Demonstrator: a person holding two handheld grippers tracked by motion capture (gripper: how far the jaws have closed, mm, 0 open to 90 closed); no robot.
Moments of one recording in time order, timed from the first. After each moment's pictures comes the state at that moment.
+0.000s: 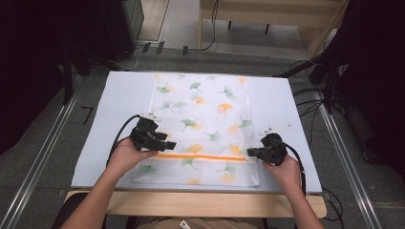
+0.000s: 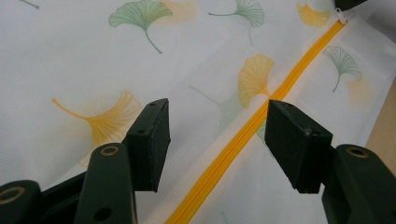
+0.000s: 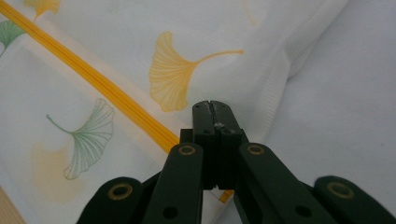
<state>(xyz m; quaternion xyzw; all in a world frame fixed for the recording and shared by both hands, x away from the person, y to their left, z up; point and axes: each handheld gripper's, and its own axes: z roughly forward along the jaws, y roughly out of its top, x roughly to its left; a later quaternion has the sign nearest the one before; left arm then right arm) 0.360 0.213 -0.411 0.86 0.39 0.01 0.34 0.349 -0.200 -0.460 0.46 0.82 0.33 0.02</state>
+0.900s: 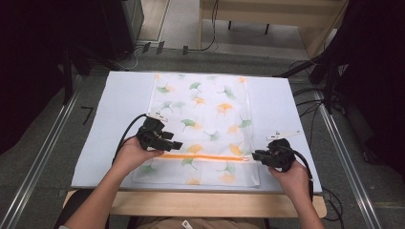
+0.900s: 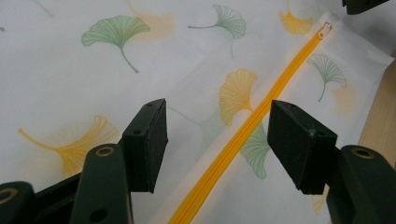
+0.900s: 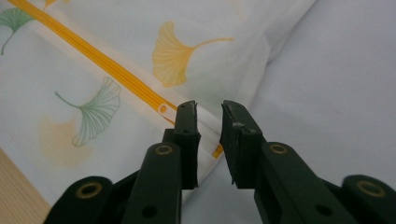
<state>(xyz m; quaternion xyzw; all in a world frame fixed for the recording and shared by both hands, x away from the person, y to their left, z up) 0.364 0.195 -0.411 0.86 0.37 0.00 0.35 0.323 -0.214 -0.447 0.46 0.82 0.33 0.06</state>
